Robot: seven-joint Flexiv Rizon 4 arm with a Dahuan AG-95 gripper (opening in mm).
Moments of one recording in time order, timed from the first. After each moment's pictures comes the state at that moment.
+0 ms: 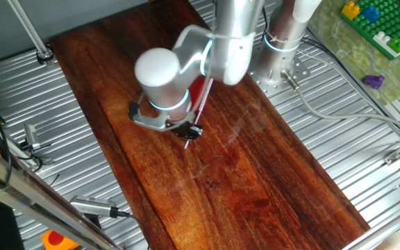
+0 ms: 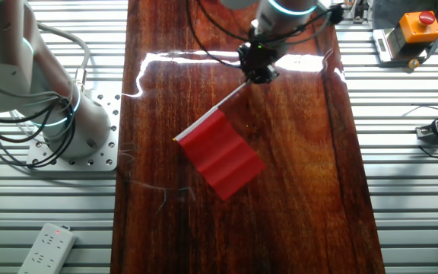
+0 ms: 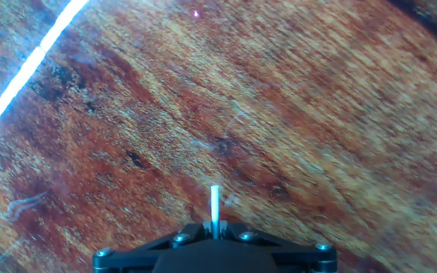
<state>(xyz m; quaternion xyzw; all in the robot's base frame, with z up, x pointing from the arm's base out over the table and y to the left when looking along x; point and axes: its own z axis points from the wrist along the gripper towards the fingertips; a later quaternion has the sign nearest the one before) 0.443 0.127 0.031 0.36 -0.93 -0.04 0.08</state>
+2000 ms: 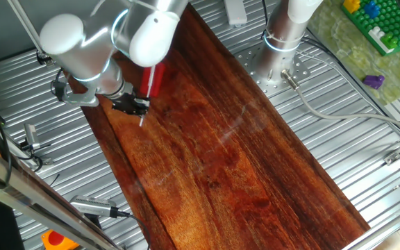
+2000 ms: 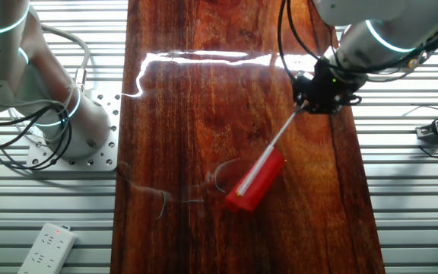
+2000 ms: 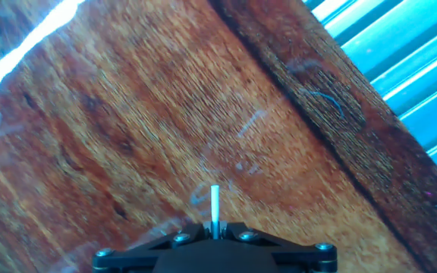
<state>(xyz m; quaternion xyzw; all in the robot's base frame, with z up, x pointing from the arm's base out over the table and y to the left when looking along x) 0.545 0.036 0.098 0.43 -0.89 -0.08 0.11</state>
